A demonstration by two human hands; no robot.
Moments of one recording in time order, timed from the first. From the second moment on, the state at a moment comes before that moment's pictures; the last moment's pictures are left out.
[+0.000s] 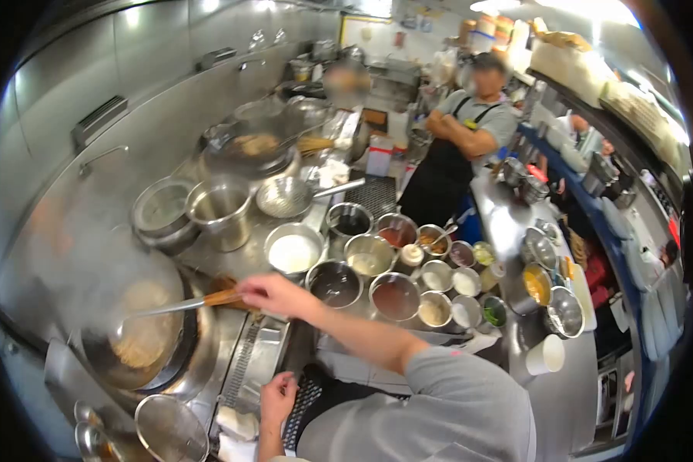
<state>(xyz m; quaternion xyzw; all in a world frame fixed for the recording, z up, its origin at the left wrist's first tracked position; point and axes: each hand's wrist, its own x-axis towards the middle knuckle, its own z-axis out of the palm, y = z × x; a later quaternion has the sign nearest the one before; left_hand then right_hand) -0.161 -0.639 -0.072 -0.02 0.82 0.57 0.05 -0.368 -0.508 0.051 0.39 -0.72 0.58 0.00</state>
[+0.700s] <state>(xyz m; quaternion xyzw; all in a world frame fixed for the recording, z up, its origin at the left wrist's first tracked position) -0.226 -0.724 0.035 -0.26 0.92 0.13 -0.25 -0.494 -0.598 0.035 0.43 -0.56 0.49 -0.52</state>
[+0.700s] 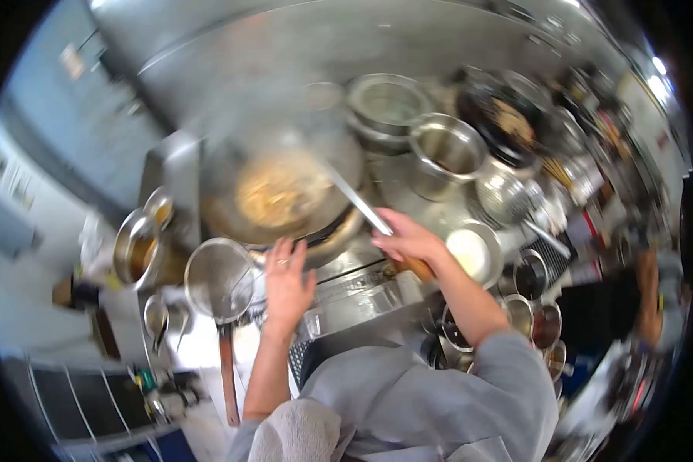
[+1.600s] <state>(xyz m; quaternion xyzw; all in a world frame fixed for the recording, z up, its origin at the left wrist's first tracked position) -0.220 -0.746 0.022 -0.22 0.93 0.07 -0.27 -0.435 -0.616 0.134 0.62 -0.75 0.00 -0.23</state>
